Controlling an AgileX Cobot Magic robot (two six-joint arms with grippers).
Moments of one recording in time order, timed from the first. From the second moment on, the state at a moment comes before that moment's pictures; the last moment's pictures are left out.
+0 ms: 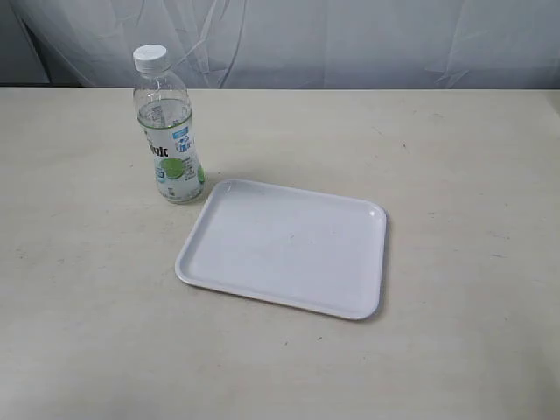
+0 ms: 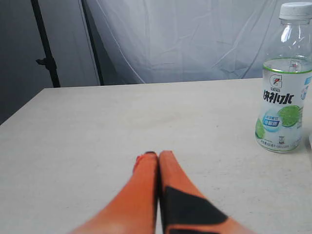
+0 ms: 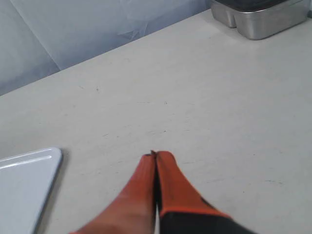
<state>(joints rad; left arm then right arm) 0.04 0.00 0.00 0.08 0.23 -0.04 -0.01 0.01 0.00 0.09 0.44 0.21</state>
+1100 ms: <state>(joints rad) 0.04 0.00 0.00 0.08 0.23 -0.04 -0.01 0.01 0.00 0.67 0.14 0.83</state>
